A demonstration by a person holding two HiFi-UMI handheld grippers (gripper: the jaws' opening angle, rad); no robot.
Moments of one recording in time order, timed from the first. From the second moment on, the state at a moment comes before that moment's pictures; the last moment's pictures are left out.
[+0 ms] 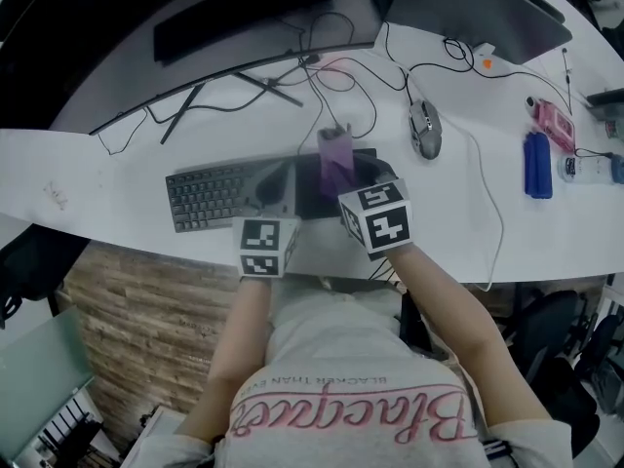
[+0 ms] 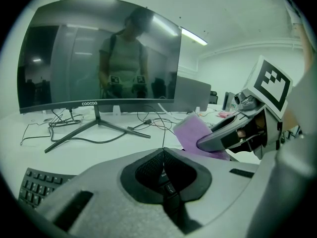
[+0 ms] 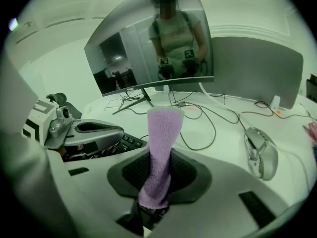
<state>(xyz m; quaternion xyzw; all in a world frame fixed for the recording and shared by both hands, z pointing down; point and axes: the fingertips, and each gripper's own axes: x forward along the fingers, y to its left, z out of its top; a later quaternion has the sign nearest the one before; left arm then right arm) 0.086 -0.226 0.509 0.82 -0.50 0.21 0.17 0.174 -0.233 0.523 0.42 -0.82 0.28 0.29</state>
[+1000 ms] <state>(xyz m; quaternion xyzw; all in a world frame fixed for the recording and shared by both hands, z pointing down) 0.119 -0.222 0.497 0.84 -0.47 0.22 0.15 0.261 -0.234 0.519 0.50 -0.77 0.23 0.32</state>
